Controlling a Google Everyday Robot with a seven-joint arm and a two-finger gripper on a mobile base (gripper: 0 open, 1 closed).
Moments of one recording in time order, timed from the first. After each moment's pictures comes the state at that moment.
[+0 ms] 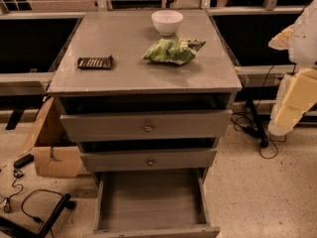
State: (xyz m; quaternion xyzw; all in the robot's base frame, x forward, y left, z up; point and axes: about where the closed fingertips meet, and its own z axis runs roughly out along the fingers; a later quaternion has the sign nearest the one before) arm 0.438 -0.215 0.983 -0.60 0.78 -0.04 0.17
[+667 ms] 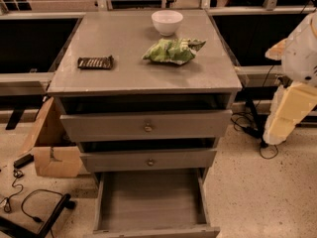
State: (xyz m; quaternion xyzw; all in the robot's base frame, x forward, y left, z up) arm 0.439 -0.216 0.961 -0.60 0.78 -0.05 0.17
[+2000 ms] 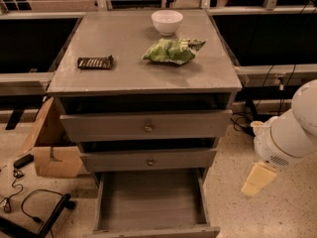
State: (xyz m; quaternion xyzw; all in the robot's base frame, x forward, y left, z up) arm 0.426 -0.234 0.768 -0.56 0.82 -0.03 0.16
